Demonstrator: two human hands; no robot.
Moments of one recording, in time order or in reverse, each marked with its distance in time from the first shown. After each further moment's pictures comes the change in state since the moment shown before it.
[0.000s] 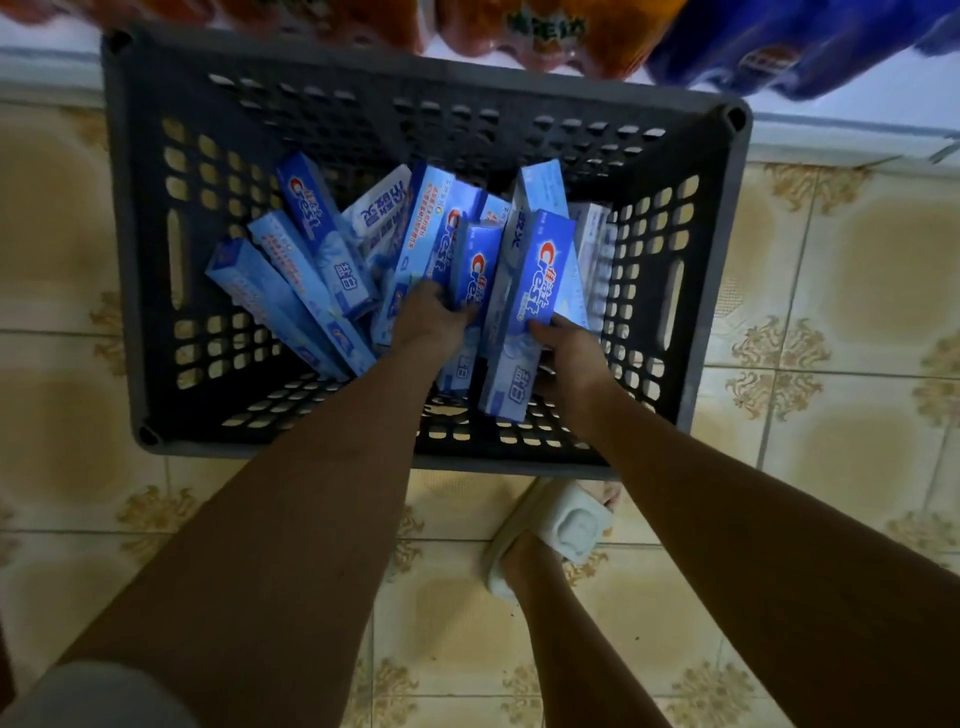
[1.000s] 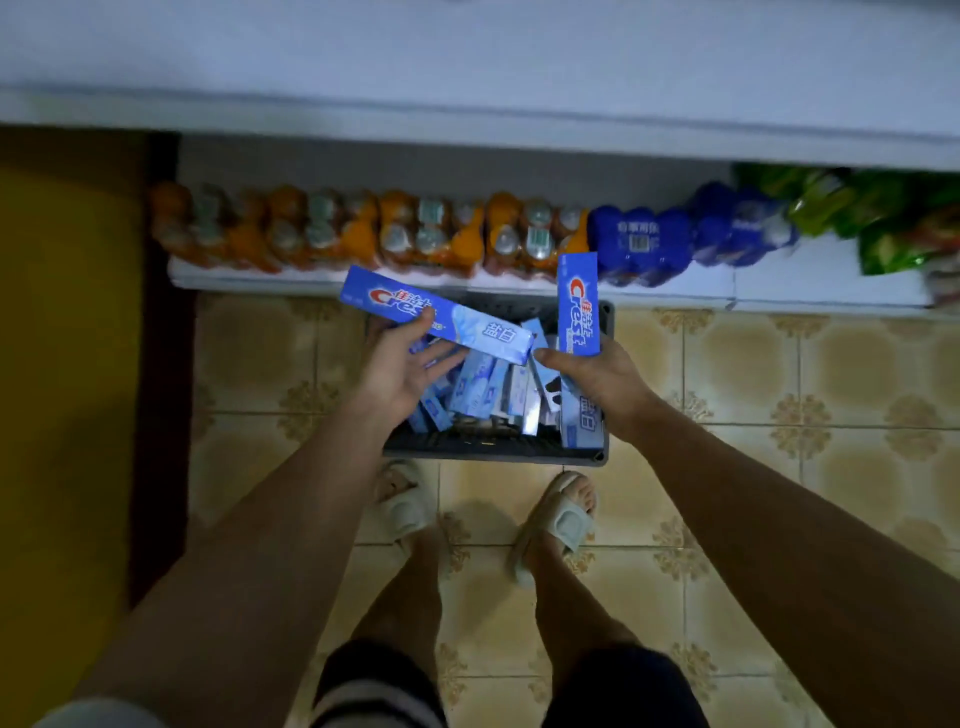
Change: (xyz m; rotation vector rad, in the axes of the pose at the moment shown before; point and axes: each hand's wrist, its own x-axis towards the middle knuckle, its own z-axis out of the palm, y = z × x) left_hand -0.255 0.131 -0.256 -1.114 -0.226 0.039; right_hand -0.325 -0.168 0.036 -0.338 0.029 -0.318
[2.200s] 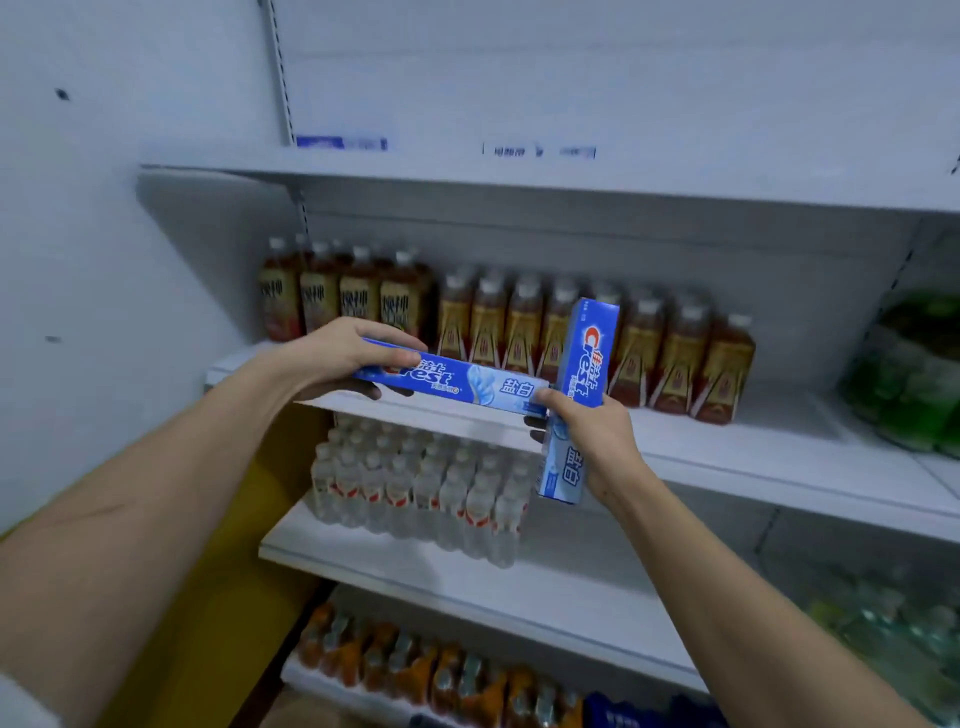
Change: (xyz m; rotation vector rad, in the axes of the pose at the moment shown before) left_hand -0.554 0.408 0.197 0.977 -0.079 0.904; right_hand -0.427 -0.408 -0.095 0.299 -0.136 -0.959
